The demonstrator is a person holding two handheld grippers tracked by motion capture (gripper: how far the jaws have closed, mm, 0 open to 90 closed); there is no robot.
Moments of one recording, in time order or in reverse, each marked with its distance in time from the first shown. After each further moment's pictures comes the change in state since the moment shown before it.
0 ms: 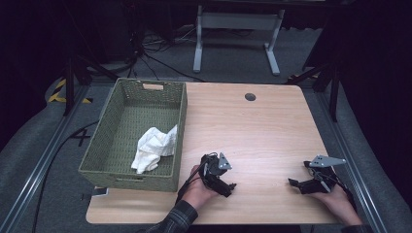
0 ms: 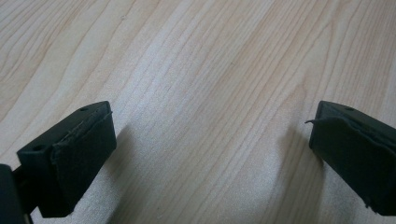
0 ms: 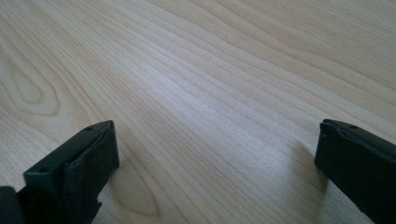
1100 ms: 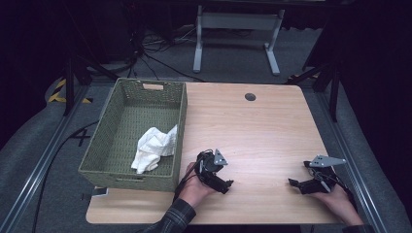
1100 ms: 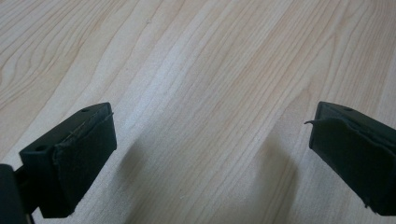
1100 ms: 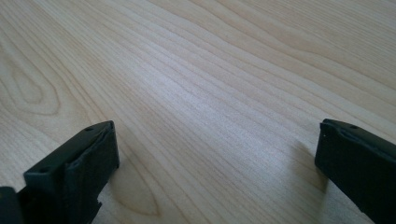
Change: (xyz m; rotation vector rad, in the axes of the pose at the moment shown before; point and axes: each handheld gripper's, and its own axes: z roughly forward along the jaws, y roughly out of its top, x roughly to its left) left arm 0.010 0.002 -0.015 -0.007 0.015 -0.031; right arm 0.000 0.000 0.000 0.000 0.003 0.000
